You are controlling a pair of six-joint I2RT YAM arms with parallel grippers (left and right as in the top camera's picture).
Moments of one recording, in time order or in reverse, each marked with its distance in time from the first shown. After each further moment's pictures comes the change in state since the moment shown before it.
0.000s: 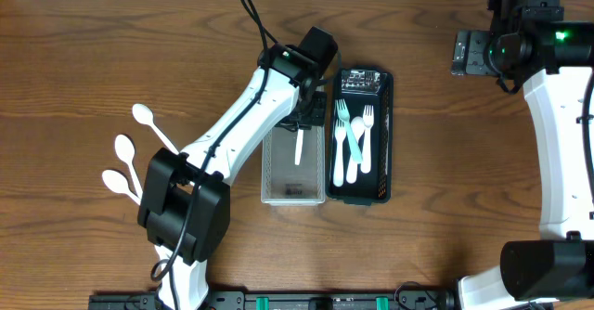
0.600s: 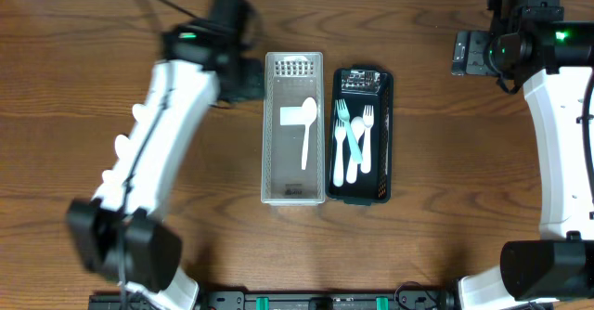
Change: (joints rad) left arm 0.312 -0.241 -0.001 -0.047 -0.028 0.067; right arm -0.002 0.000 0.000 0.000 0.000 -0.007
